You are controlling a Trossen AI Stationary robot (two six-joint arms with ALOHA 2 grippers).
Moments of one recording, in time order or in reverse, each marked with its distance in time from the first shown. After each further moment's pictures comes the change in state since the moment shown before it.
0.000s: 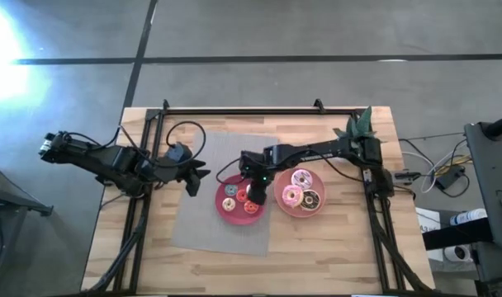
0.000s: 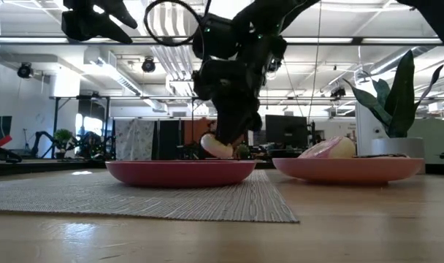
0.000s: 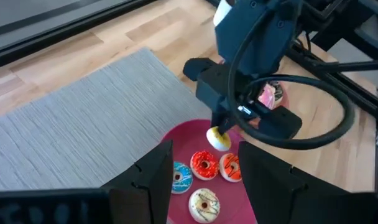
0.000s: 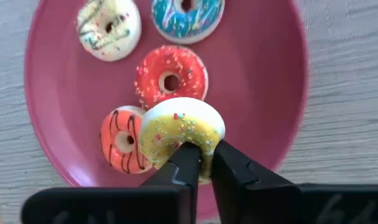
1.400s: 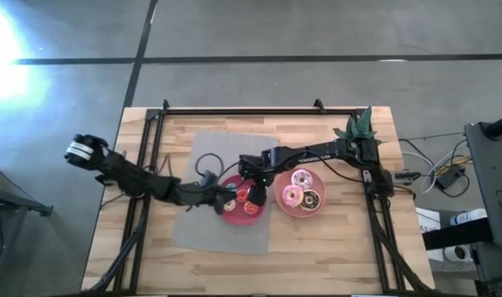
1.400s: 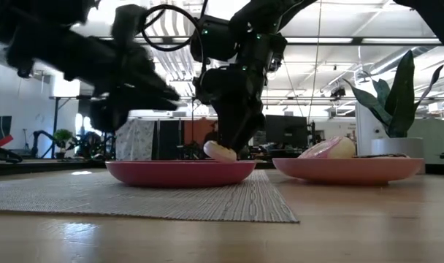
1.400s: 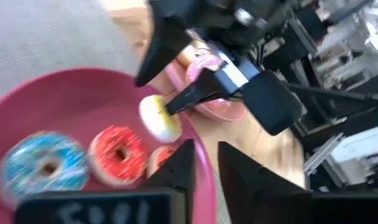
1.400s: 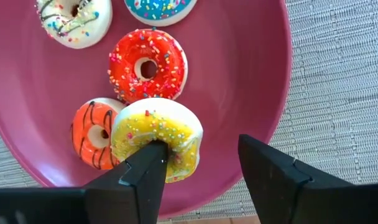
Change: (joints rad) left arm -0.040 0.476 -0.490 1.253 0.090 -0.245; right arm 0.008 0.025 0.029 -0.068 0.085 0.033
